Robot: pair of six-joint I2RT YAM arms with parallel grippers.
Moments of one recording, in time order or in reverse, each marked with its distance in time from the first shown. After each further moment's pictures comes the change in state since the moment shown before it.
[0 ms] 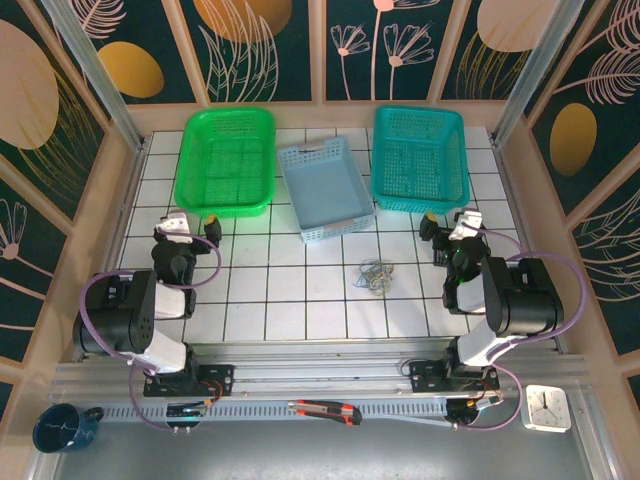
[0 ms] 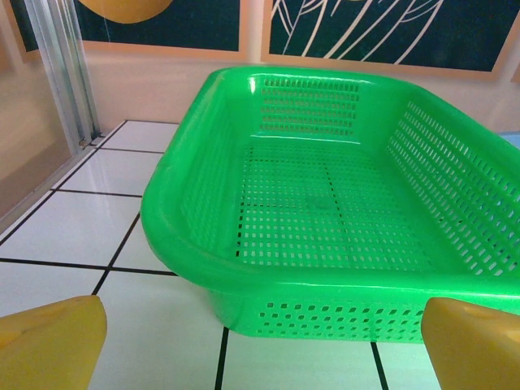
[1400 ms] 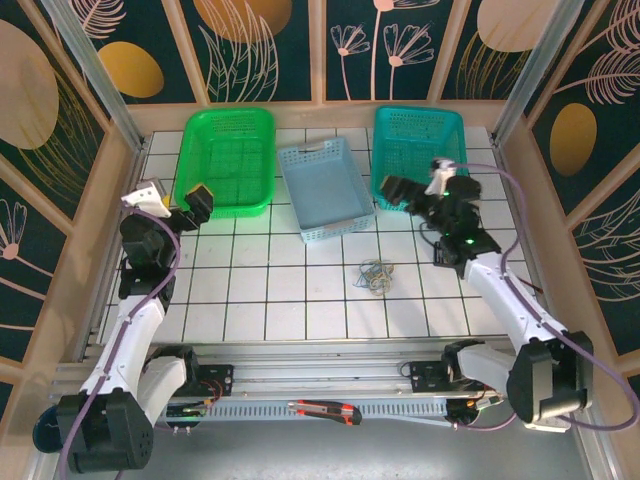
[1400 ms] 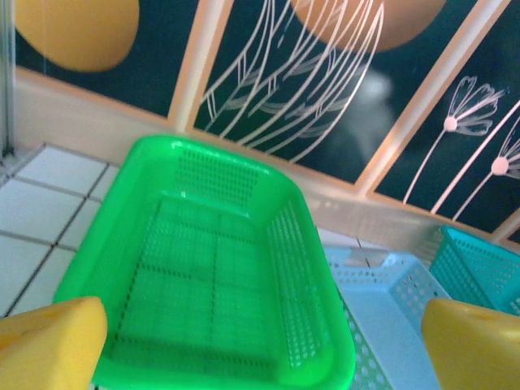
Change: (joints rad) left arm -0.006 -0.627 0.336 -0.961 0.139 -0.330; right arm 0.317 -0.440 0.581 -1.207 -0.291 0.444
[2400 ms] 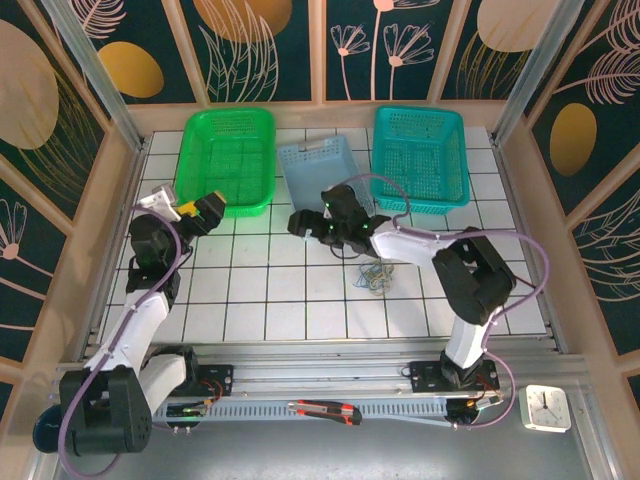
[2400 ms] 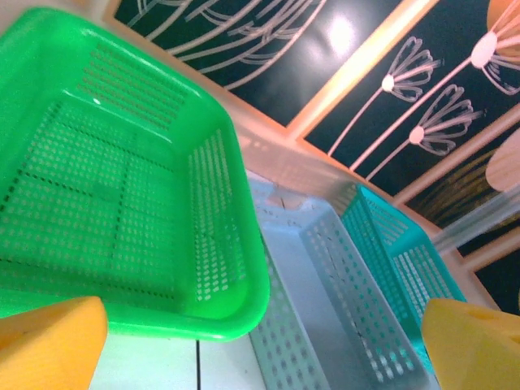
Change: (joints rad) left arm 0.000 0.109 -0.058 0.123 0.231 -0.233; right arm 0.436 0.672 0.333 -0.049 0.074 0.274
